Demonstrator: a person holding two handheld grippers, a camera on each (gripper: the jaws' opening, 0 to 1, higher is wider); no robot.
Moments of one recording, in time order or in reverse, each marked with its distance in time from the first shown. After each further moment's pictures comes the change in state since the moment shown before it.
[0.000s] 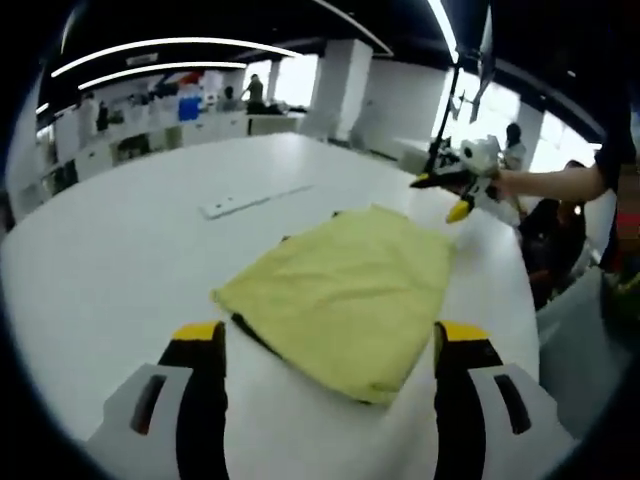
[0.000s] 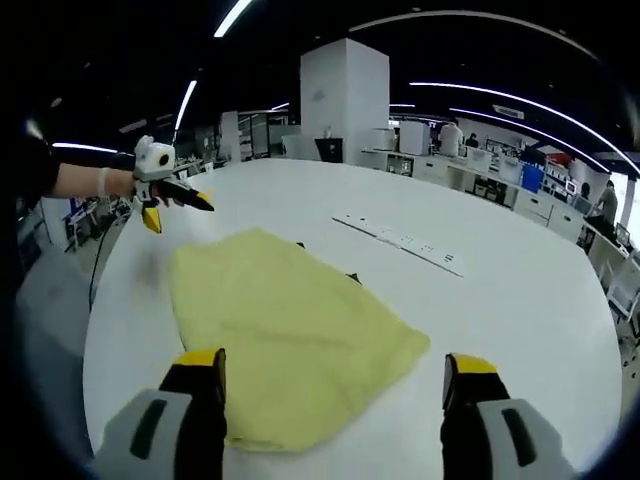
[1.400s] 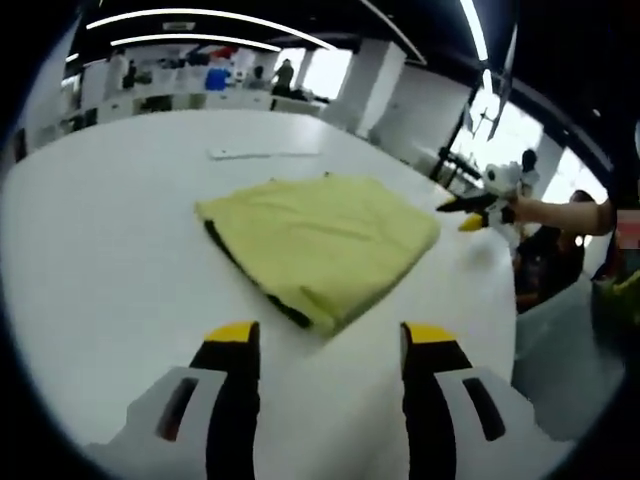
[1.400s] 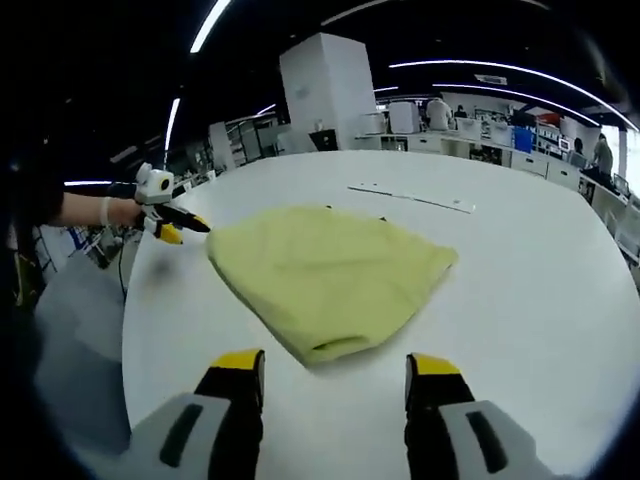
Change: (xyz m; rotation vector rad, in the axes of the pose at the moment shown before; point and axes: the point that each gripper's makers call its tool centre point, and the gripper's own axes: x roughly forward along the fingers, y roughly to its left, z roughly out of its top) left arm -0.021 -0.036 -0.075 -0.183 0.035 0.033; right arm -0.039 0.053 -0.069 0.165 0.038 0.046
